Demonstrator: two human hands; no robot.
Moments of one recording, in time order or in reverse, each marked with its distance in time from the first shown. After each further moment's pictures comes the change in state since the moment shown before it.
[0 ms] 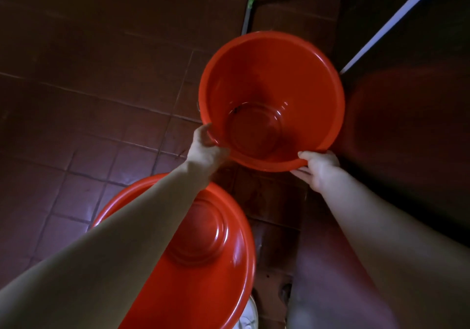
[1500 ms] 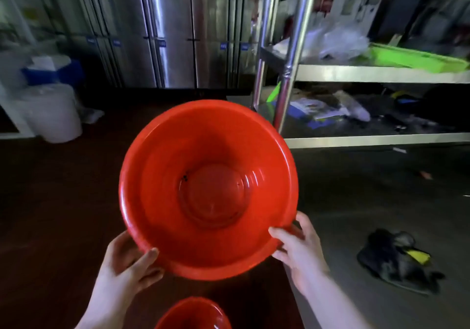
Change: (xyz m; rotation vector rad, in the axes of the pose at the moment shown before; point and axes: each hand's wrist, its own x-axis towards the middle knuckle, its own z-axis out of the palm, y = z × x) left_hand -0.539 0.321 -0.193 -0.049 -0.236 0.548; right_hand -0.677 -0.102 -0.213 0.371 -0.182 -0.727
